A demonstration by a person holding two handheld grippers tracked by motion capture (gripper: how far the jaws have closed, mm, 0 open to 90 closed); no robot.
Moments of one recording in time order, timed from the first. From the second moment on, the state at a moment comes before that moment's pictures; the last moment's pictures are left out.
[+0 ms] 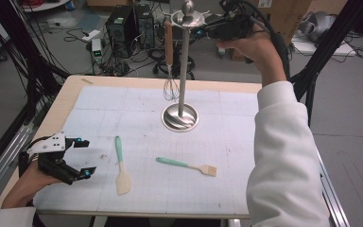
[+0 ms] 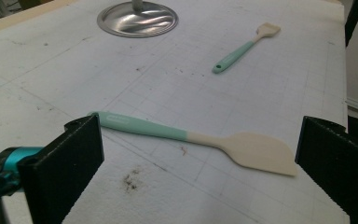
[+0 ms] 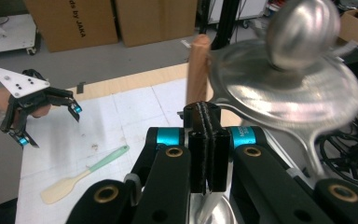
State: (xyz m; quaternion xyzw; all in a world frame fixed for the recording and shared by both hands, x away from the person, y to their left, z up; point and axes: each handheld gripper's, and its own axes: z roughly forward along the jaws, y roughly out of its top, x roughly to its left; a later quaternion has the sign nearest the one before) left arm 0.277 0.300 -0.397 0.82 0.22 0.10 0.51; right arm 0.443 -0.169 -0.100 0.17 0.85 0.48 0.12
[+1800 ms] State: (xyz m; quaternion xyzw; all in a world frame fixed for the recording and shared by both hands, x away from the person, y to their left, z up) left arm 0.277 0.299 -0.398 0.82 0.23 0.10 0.51; right arm 0.463 -0.217 -0.095 0.20 0.85 0.47 0.13
